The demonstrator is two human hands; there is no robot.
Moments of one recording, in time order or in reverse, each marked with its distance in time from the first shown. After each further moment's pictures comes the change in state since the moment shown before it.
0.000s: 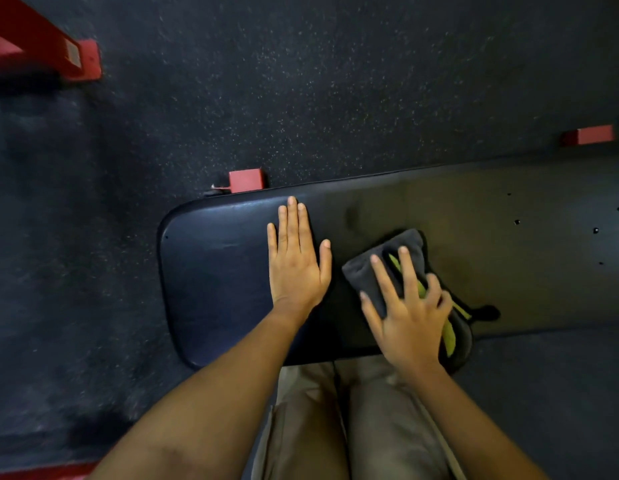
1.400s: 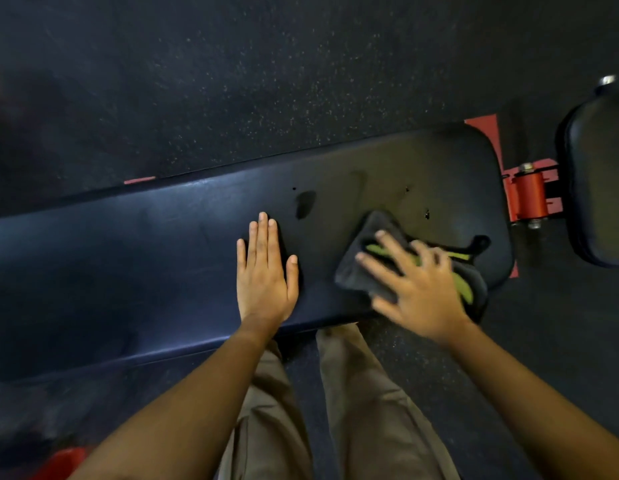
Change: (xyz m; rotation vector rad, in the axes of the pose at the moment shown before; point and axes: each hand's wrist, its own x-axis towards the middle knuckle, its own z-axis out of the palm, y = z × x) left_hand -0.029 0.240 0.078 0.033 -0.004 0.044; right_hand 0.029 0.334 -0.032 -0.036 -0.046 -0.467
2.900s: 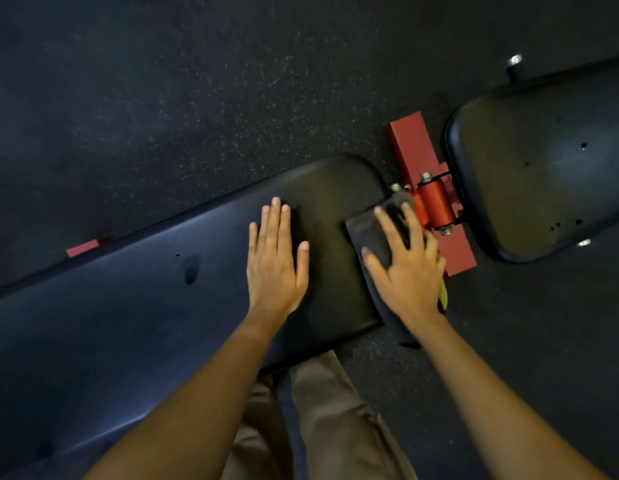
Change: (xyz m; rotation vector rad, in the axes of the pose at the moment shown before) left_hand 0.084 0.166 0.027 -0.143 0.000 0.244; right_hand -0.014 0.119 0.003 0.342 -0.020 0.830
